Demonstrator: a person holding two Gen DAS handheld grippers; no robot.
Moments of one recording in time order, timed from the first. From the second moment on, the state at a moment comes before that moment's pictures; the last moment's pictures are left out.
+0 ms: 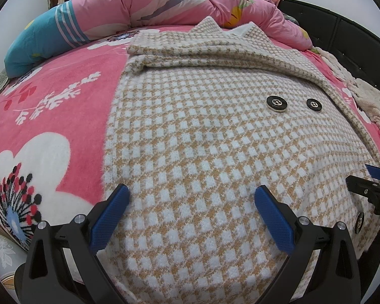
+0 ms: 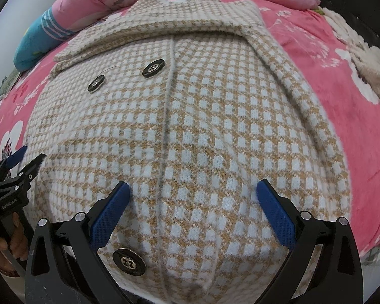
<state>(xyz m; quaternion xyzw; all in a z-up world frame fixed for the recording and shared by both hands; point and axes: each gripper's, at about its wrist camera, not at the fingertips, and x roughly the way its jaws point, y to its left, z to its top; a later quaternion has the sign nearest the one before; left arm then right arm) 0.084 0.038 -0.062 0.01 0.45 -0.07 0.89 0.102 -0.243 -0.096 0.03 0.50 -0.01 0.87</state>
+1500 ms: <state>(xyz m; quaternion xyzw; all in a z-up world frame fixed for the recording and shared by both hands) 0.085 0.037 -0.063 0.01 0.45 -0.07 0.89 0.083 -0.234 -0.071 0.03 0.47 0.03 0.88</state>
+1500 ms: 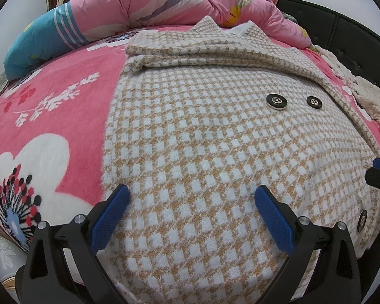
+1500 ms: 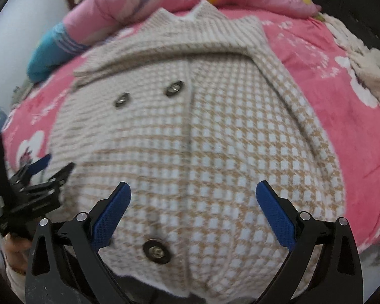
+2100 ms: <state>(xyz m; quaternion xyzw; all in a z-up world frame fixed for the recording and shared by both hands) 0.014 0.056 -0.027 0.02 0.36 -0.06 0.93 0.071 -0.250 -0.103 0.00 0.48 0.05 0.88</state>
